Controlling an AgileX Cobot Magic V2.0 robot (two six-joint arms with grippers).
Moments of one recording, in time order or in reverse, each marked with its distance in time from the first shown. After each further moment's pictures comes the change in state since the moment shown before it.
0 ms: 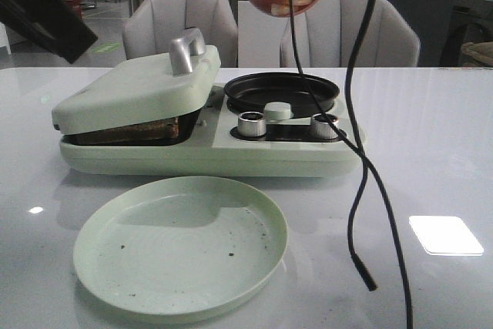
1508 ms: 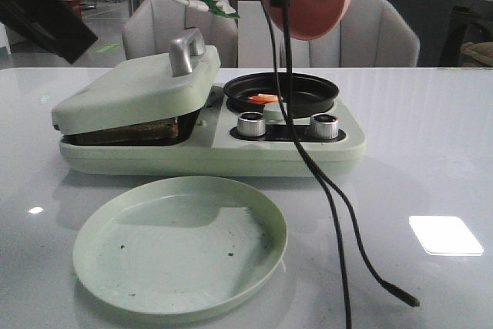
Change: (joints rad) left arm 0.000 0.000 0.000 0.000 0.000 0.000; right arm 0.020 0.263 -0.278 0.004 0.267 -0.316
